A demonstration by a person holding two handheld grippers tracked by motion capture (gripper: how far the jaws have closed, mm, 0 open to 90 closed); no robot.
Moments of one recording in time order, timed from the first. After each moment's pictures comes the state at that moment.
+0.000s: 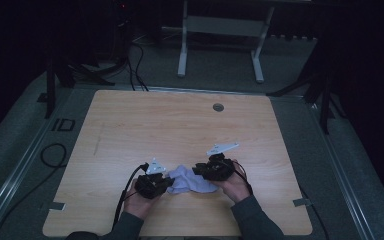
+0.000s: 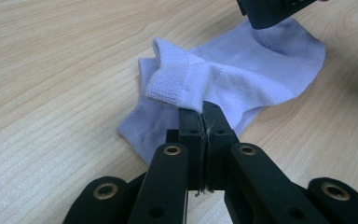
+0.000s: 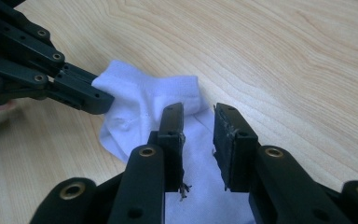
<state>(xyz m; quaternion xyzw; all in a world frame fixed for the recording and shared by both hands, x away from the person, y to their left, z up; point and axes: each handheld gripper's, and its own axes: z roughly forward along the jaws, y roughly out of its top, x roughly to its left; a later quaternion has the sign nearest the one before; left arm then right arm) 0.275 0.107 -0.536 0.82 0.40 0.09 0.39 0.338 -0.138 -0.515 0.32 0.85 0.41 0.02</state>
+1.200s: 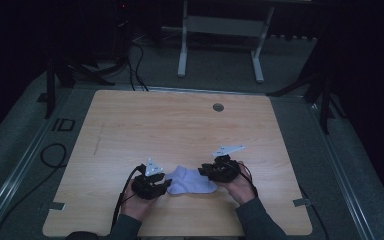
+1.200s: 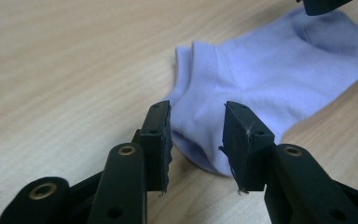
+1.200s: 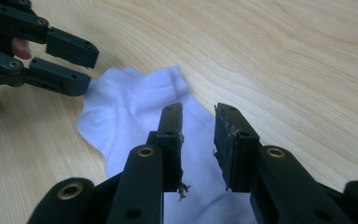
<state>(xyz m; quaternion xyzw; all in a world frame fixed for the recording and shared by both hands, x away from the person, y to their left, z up) 0.270 0.111 -0.537 0.81 0.43 0.15 0.37 0.335 -0.155 -0.518 0.33 0.85 0.40 0.04</state>
